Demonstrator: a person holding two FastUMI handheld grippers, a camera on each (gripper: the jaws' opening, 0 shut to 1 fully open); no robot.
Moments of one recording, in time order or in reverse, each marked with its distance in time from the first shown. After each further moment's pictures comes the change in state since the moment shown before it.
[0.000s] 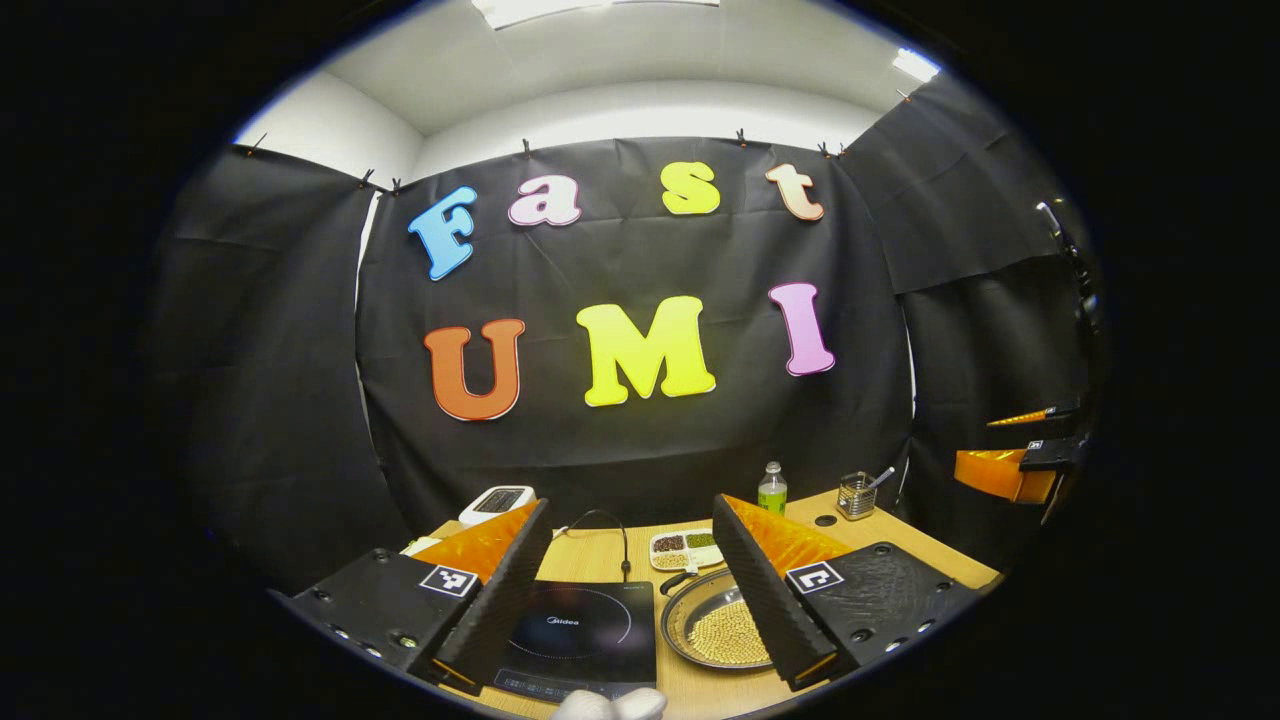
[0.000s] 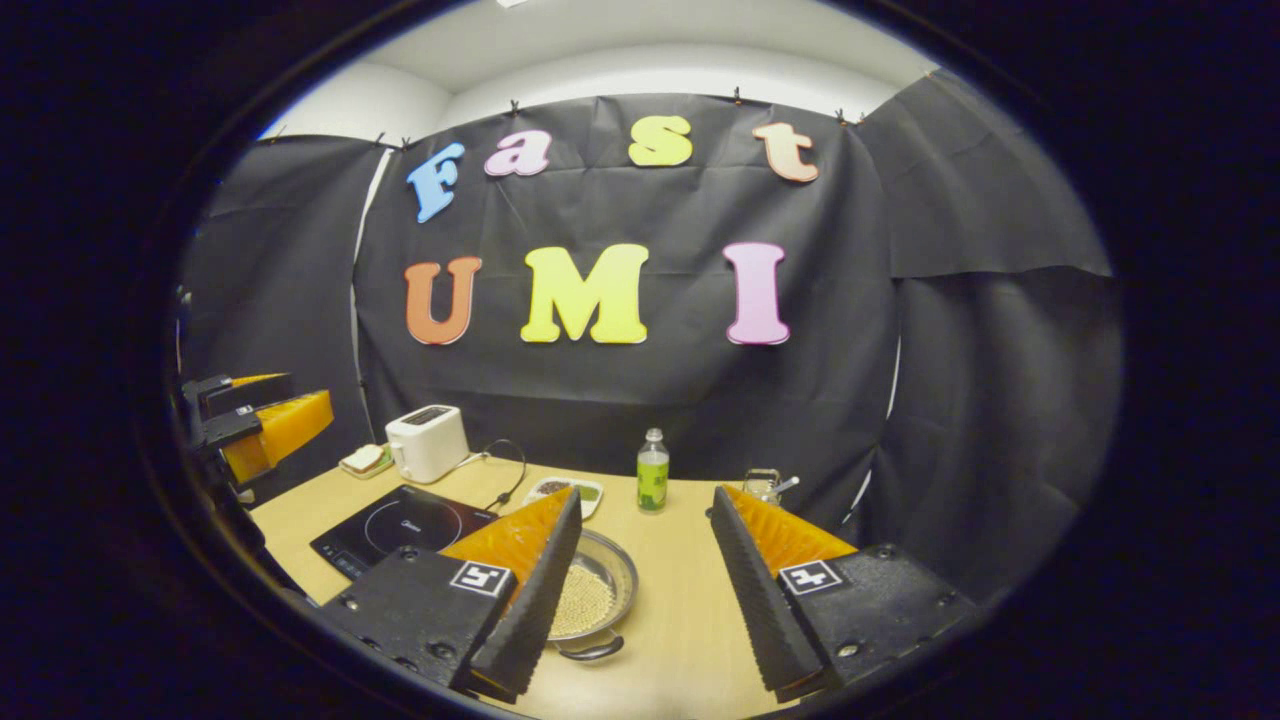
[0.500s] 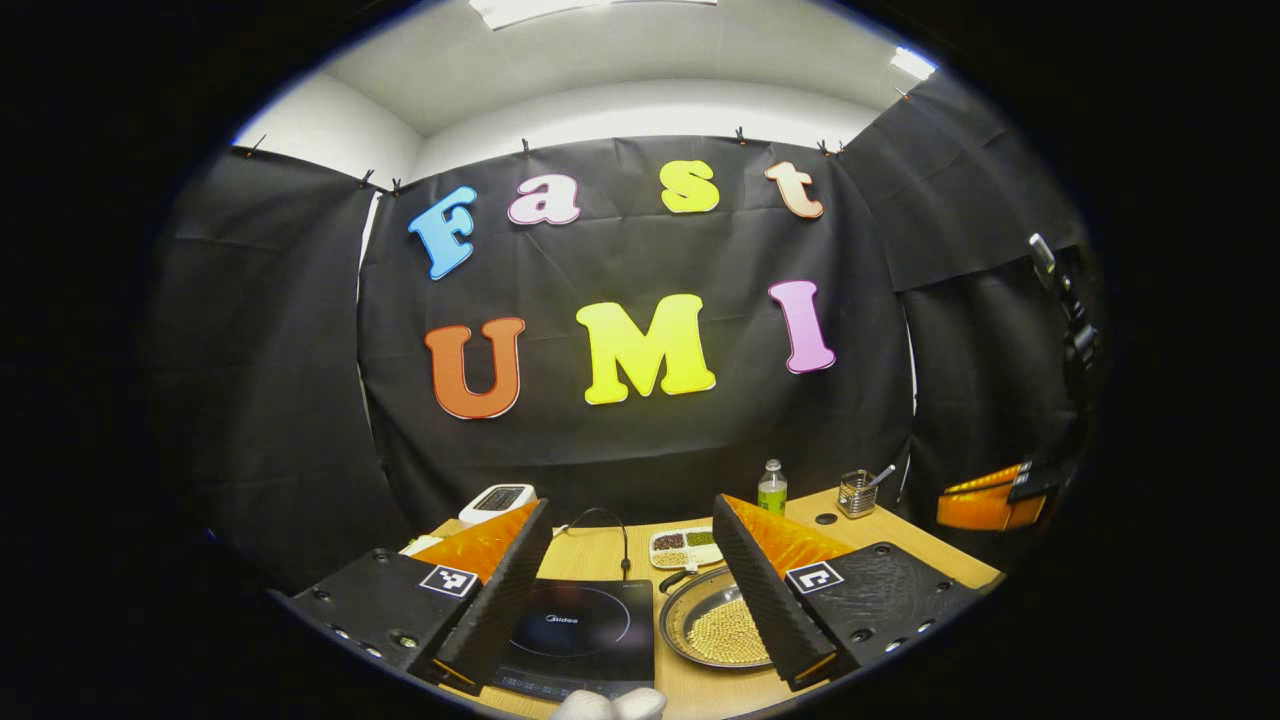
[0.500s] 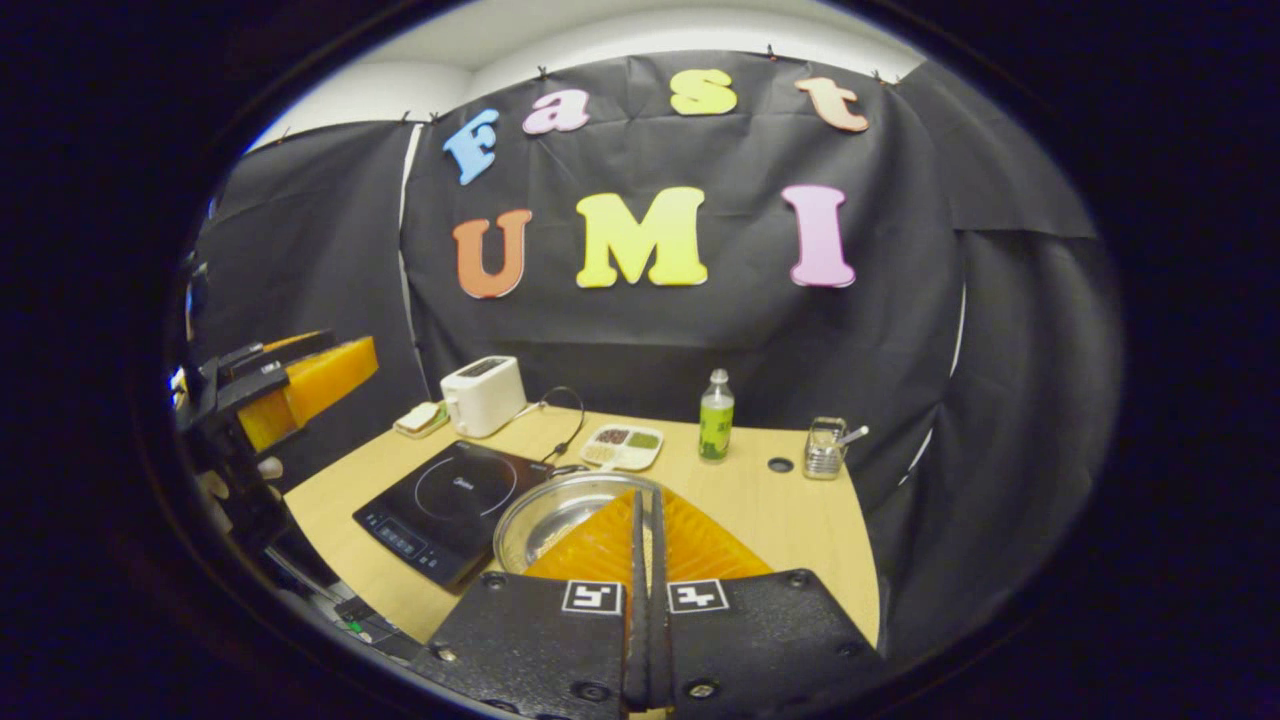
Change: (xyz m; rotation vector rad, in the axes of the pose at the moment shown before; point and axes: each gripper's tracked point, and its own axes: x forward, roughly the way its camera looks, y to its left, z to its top) left arm -0.003 -0.004 -0.003 0.004 0.004 0.004; right arm 0.007 0.043 -0.062 -0.011 0.202 0.181
